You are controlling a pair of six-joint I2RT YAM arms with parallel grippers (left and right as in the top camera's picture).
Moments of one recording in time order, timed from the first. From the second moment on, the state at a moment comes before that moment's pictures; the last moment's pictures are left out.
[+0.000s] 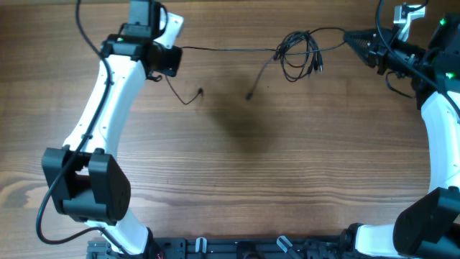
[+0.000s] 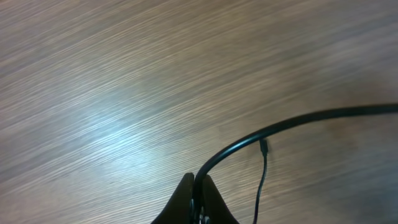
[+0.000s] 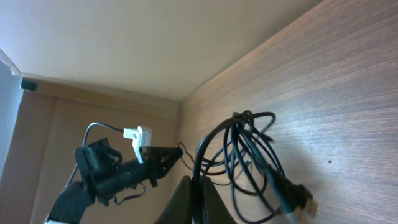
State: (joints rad) left arm -0.13 1.84 1.62 -0.82 0.00 0.23; right arm -0.28 1.58 1.32 -0.35 -1.08 0.67
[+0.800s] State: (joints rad) left arm -0.12 1.84 1.62 -0.81 0.01 0.23; right arm -0.19 1.57 1.45 -0.95 -0.56 0.21
